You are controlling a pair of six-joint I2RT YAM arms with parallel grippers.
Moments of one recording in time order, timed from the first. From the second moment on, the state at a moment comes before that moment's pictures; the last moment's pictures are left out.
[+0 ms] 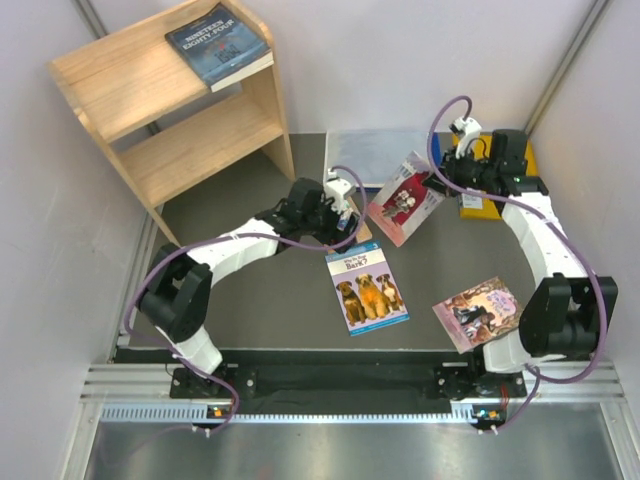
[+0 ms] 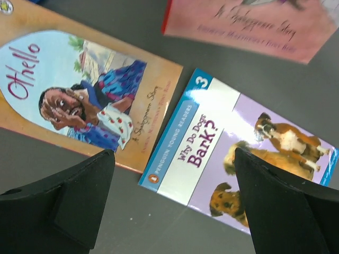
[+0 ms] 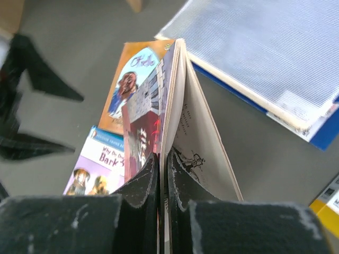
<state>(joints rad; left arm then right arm) -0.65 1.68 1.15 -0.11 0.24 -0.03 0.02 1.46 1.25 -0.36 -0.70 -0.09</state>
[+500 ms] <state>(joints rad) -0.51 1.63 1.07 0.09 0.59 -0.06 0.24 1.65 1.47 -0.79 -0.93 -0.47</state>
